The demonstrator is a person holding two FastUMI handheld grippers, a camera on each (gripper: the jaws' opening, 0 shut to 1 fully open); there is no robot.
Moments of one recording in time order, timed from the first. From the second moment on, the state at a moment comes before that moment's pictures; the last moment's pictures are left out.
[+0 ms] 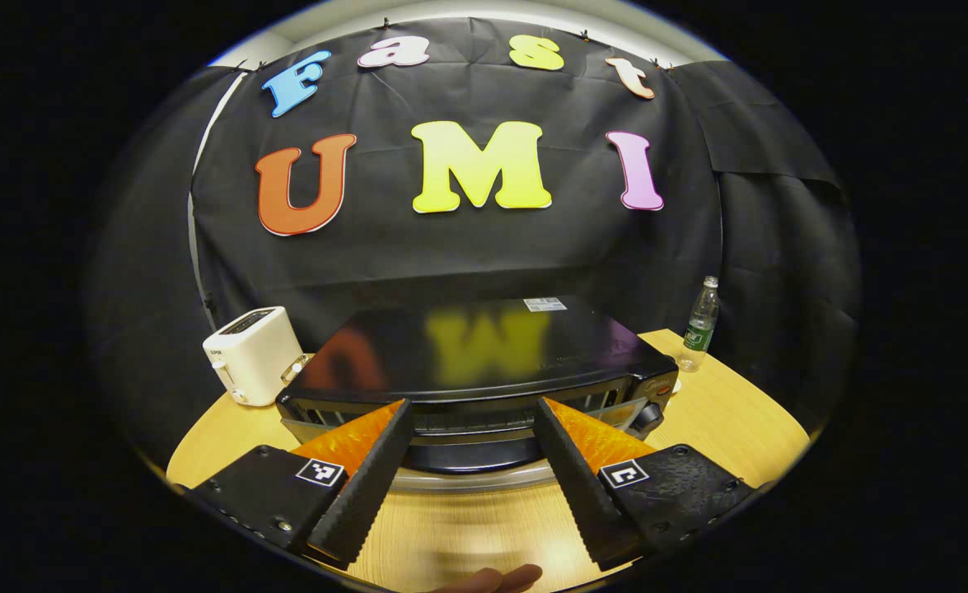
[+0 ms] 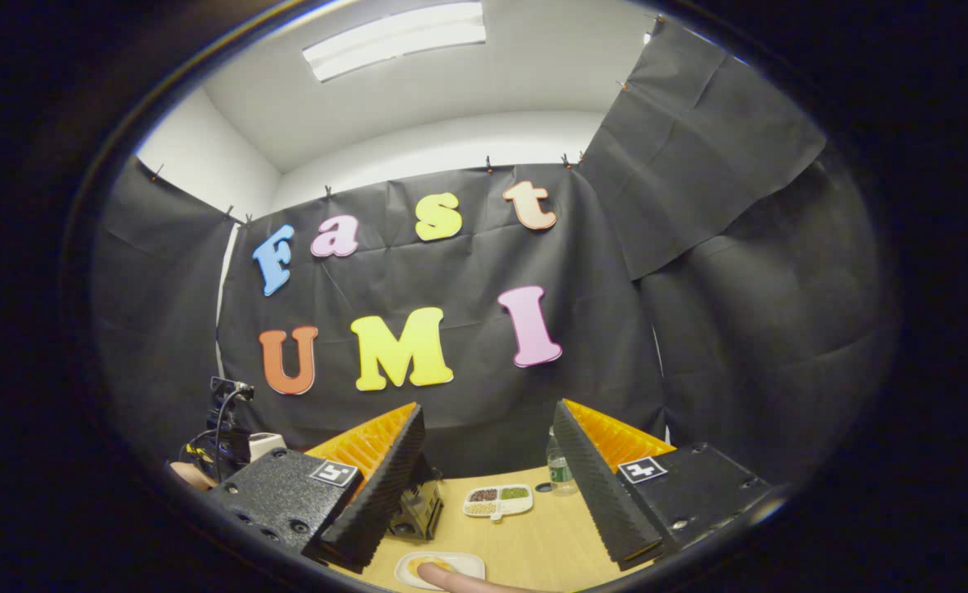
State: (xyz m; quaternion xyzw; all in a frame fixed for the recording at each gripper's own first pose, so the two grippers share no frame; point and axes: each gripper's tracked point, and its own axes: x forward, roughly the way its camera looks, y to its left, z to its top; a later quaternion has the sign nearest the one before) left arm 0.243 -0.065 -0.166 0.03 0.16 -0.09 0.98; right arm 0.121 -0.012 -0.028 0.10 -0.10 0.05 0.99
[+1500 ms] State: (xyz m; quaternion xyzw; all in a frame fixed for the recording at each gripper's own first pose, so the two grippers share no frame) left arm 0.126 -0.061 -0.265 0.00 0.22 -0.09 0.97; right arm 0.090 0.005 -0.053 0.08 -0.06 0.05 0.99
